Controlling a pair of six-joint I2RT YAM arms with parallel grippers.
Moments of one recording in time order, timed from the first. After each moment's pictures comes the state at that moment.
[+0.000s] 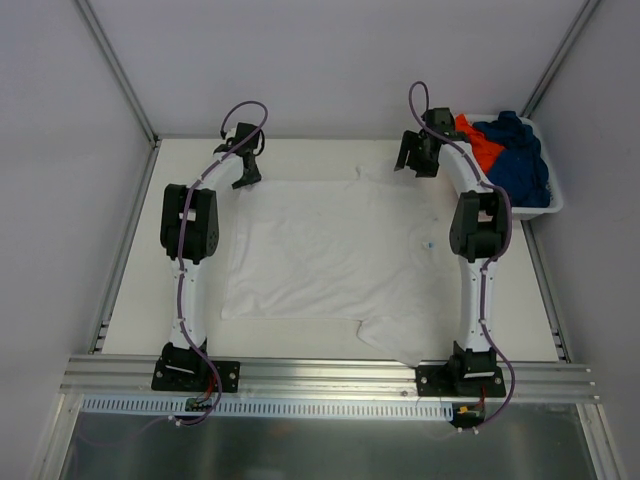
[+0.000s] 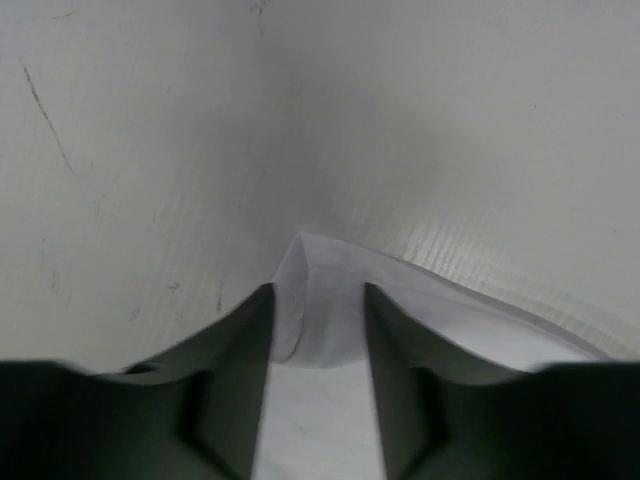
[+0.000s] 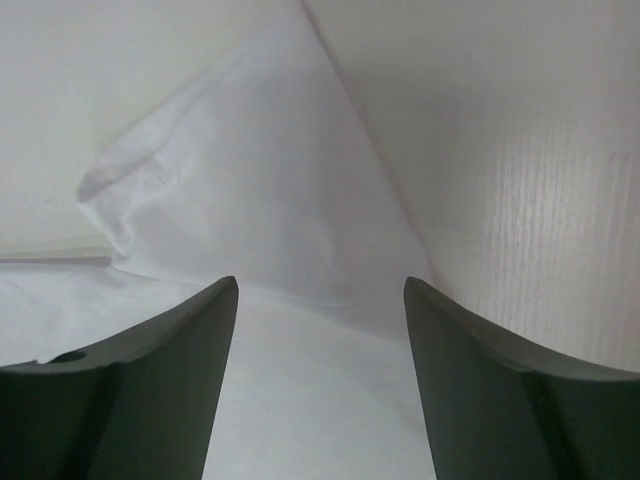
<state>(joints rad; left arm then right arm) -0.18 2.32 1.90 -0.57 -0.35 -0.48 0.10 2.40 2.16 -0.71 -0.12 0.30</state>
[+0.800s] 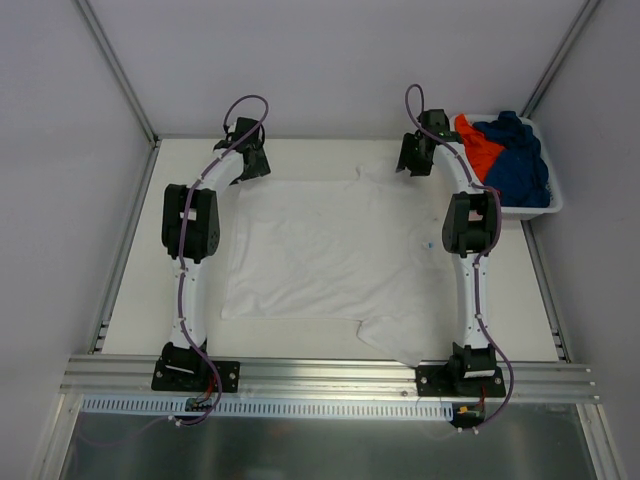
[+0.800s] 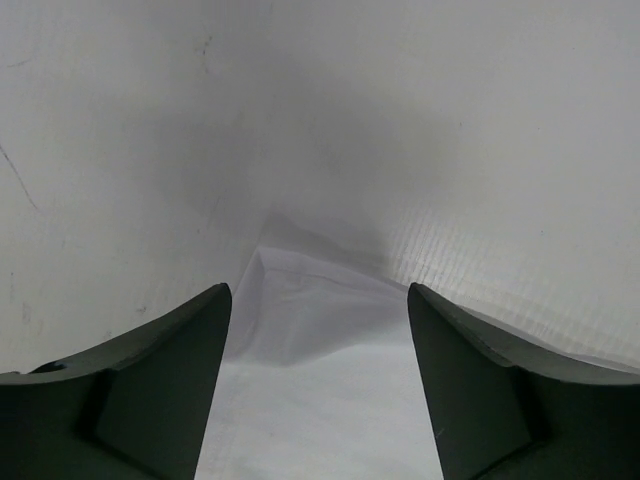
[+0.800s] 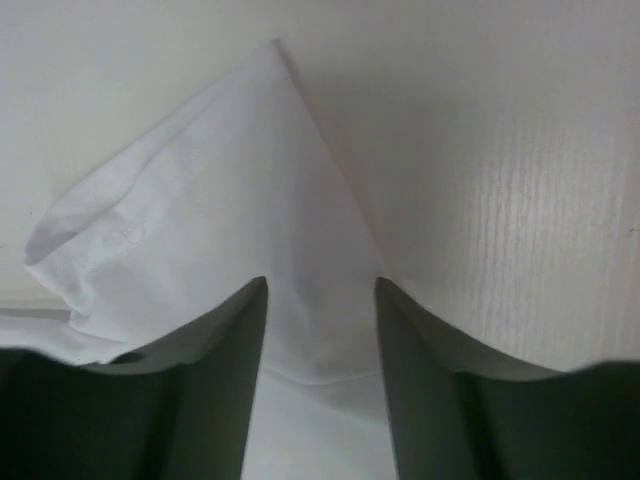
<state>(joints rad) -0.18 2.34 1.97 -0.57 -0.29 -0.46 0.10 2.58 2.40 -0.76 -0.10 0.27</state>
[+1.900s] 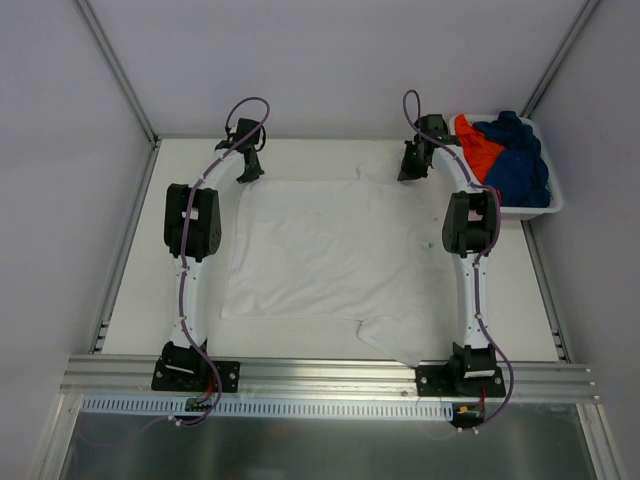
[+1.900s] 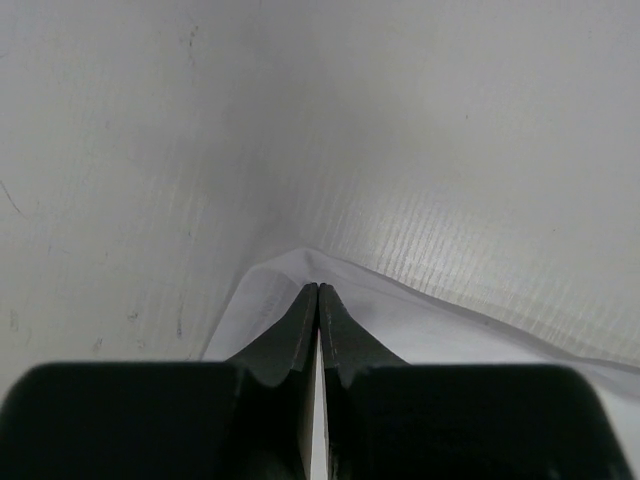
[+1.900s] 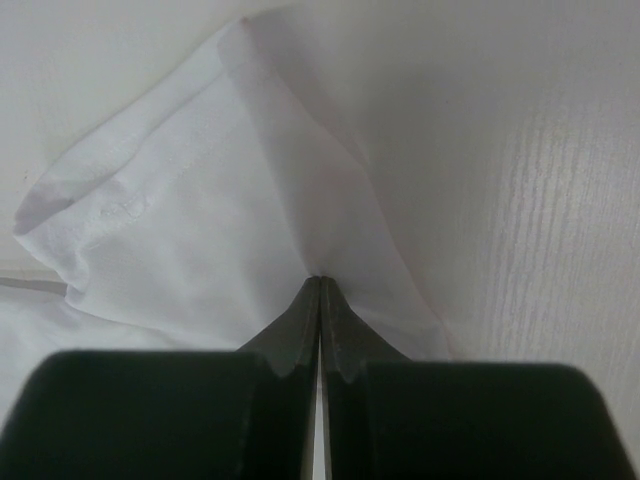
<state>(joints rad) -0.18 2.37 1.99 -0.59 -0.27 -0.44 0.11 2.58 2.35 -0.76 -0.18 0.27</state>
